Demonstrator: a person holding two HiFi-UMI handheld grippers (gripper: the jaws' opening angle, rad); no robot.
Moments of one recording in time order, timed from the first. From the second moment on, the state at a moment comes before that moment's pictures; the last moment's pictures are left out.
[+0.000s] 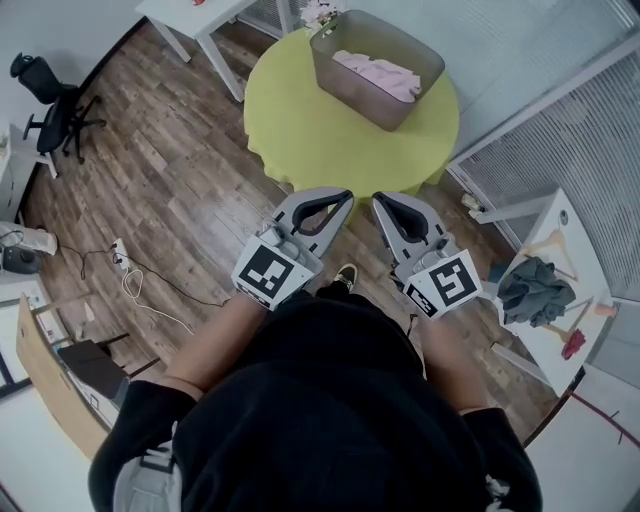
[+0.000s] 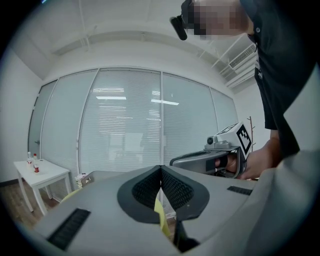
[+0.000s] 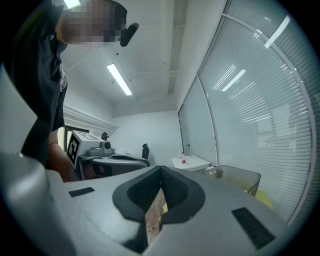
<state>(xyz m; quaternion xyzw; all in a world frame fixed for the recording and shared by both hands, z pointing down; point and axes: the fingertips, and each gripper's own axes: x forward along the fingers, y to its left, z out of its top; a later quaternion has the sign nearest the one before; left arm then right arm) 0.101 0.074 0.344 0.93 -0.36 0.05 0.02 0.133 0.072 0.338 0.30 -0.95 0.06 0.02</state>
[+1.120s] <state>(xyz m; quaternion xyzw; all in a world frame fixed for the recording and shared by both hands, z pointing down) 0.082 -0.082 0.354 0.94 -0.35 0.04 0.03 0.116 -0.079 0.351 0.32 -0.94 0.05 0.05</state>
